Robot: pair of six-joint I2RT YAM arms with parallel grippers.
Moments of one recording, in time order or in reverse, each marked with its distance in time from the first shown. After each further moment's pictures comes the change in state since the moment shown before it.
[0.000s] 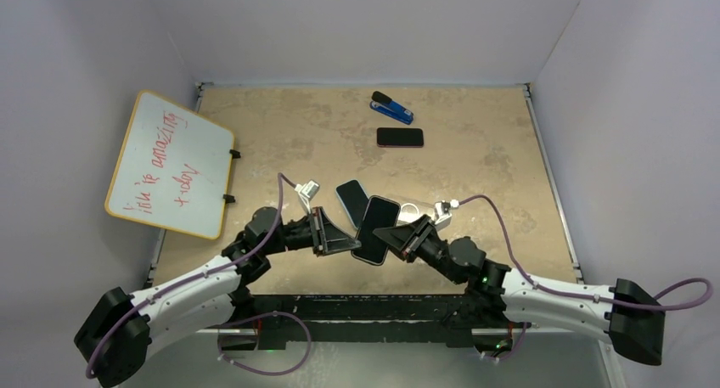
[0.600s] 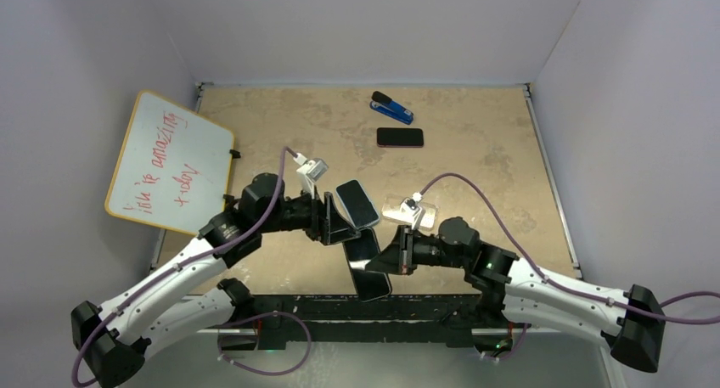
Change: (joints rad) left arm 0.000 -0.031 0.451 -0.704 -0.074 0.577; right arm -0.079 0.006 0.229 -0.455 -0.533 -0.375
